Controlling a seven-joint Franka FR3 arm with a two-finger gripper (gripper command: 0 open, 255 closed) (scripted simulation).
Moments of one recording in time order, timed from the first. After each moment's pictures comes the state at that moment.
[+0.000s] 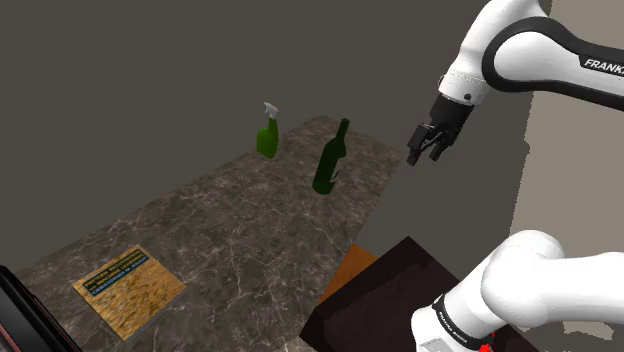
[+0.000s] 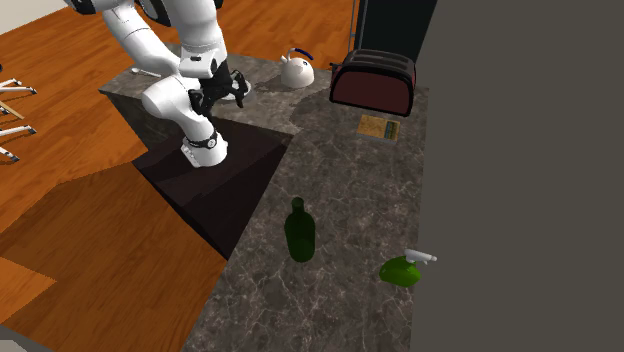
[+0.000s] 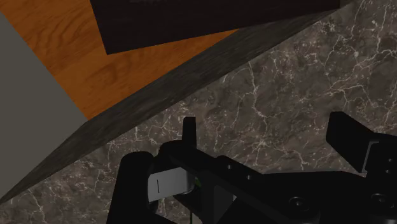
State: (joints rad) arm -0.01 -0.80 -0.05 -2.45 -0.03 1.60 0.12
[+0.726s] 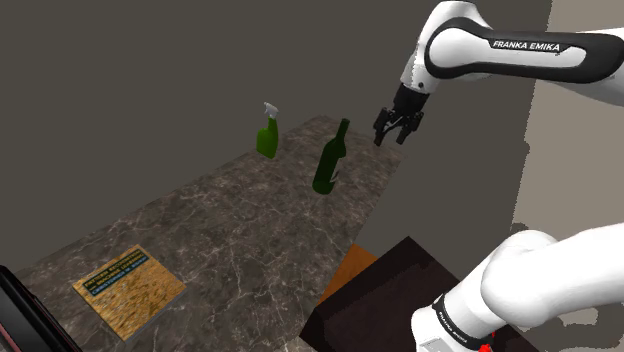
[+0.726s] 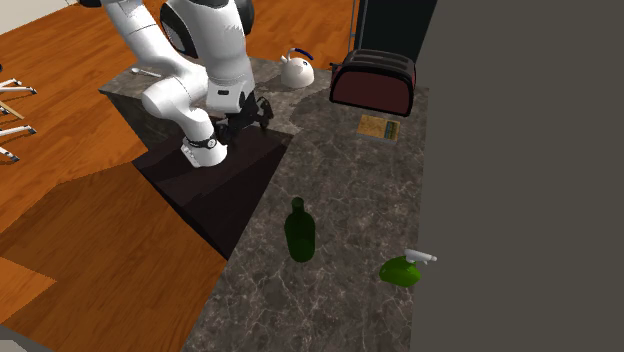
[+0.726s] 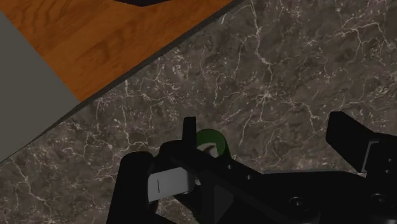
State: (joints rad) arm -0.01 -0.45 -0.09 -2.27 -0.02 1.80 0.10
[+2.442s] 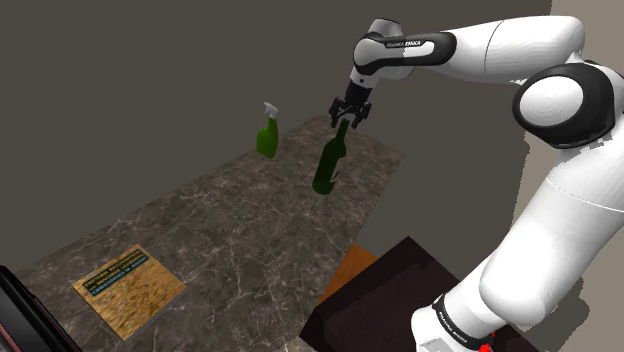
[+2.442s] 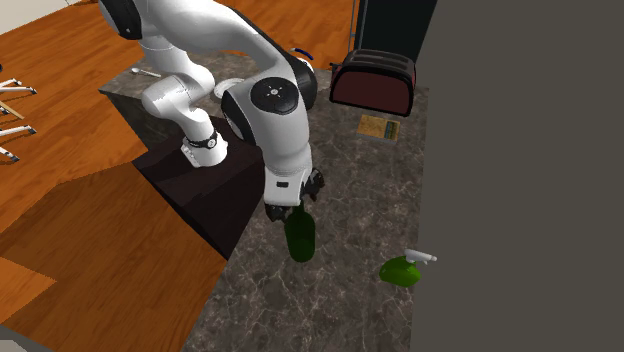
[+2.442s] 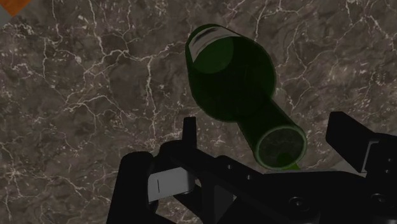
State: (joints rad) arm -0.03 0.20 -0.15 -1.75 0.09 1.97 0.03
